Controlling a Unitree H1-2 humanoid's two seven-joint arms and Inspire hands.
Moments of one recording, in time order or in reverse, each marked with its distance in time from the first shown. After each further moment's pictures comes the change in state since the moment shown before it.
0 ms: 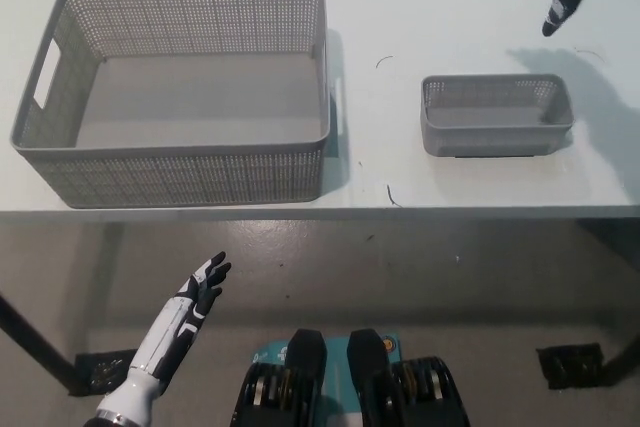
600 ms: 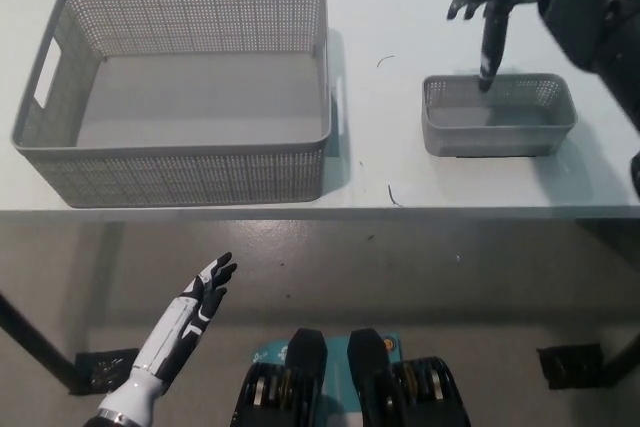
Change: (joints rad) left_arm 0.001 0.003 -0.005 -0.018 0.013 -0.004 -0.018; right_arm -0.042 0.262 0.015 0.463 -0.079 -0.141 -0.036
